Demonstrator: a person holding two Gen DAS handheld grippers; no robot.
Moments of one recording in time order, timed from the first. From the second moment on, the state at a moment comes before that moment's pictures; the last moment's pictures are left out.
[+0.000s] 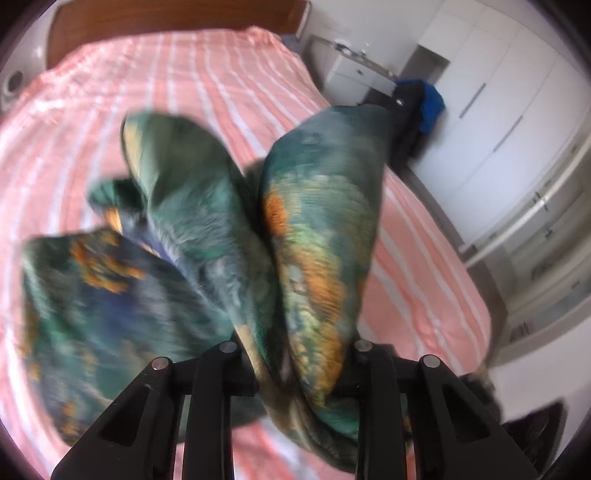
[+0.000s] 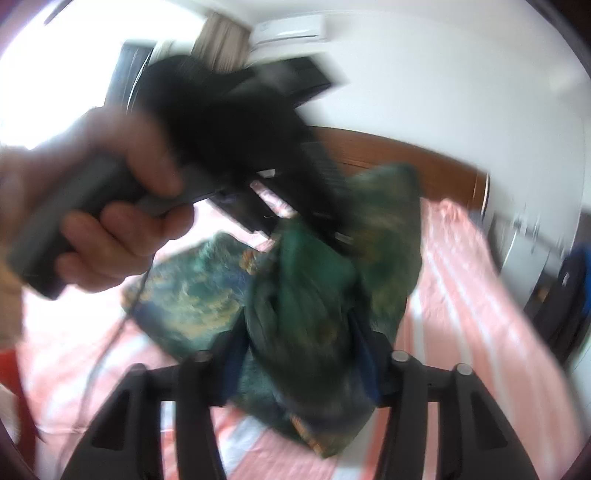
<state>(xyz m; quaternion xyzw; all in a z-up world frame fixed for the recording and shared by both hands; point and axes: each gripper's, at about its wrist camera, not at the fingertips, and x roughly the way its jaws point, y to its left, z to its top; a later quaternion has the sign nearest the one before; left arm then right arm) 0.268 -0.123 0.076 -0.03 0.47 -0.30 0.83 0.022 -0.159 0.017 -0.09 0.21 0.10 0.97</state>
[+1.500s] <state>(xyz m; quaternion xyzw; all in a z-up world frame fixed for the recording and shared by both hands) 0.253 0.189 -0.129 -0.32 0.43 -0.22 0.81 0.239 -0.055 -0.008 0.03 0.44 0.27 0.86</state>
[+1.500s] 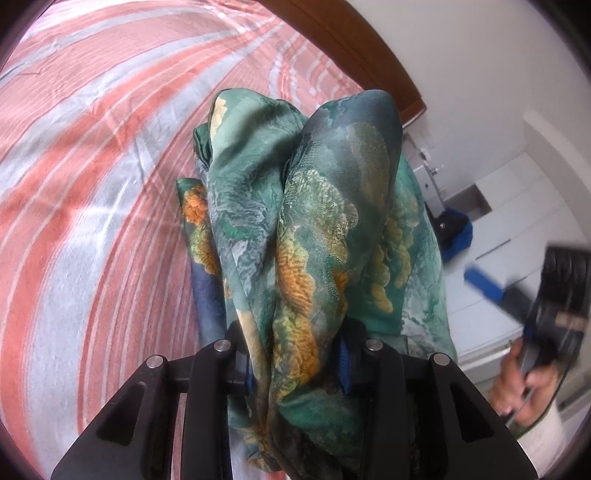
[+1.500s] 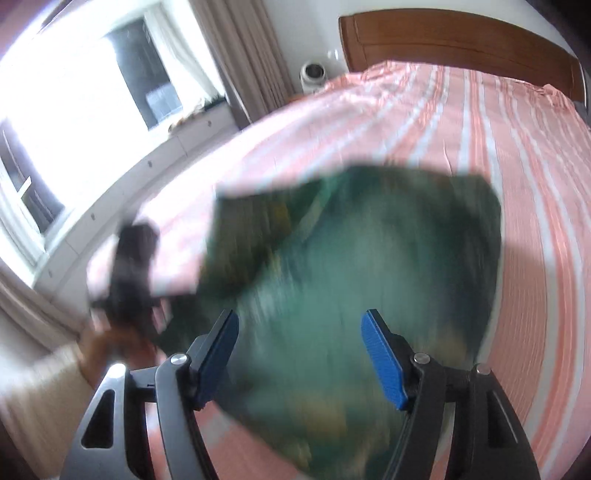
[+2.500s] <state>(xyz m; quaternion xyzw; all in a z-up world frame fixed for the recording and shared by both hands) 0.209 0.235 -0.163 -0.39 0.41 -0.26 0.78 0.391 0.097 -0.094 -0.17 0.53 0.21 0.80</state>
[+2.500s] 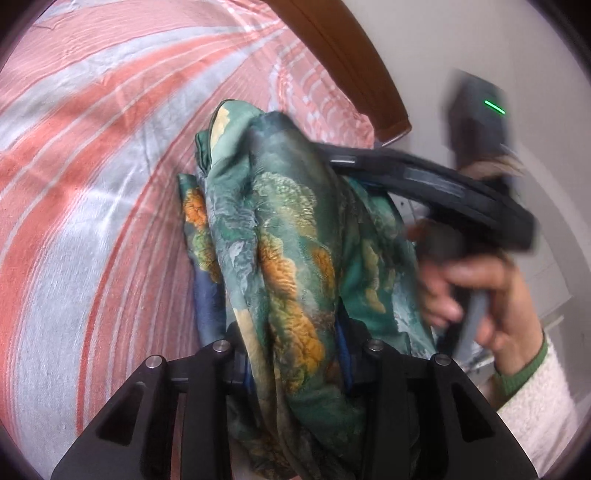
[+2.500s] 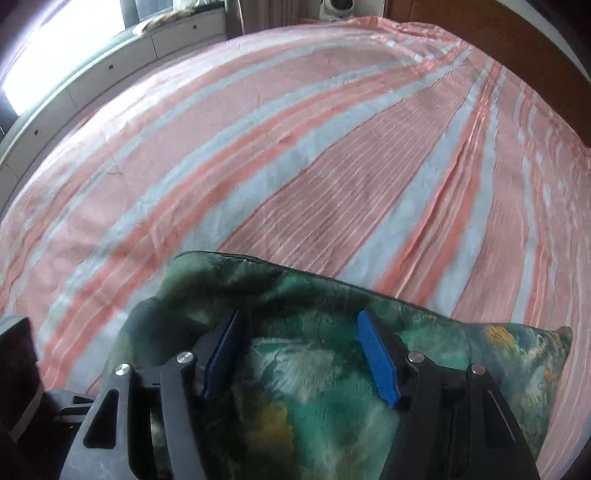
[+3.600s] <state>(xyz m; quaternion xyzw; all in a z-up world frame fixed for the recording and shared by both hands) 0.025 0.229 -0.083 -0.19 0.39 -0.10 0.90 0.093 -0.034 -0.066 -0.28 0.41 -0.01 0.87</state>
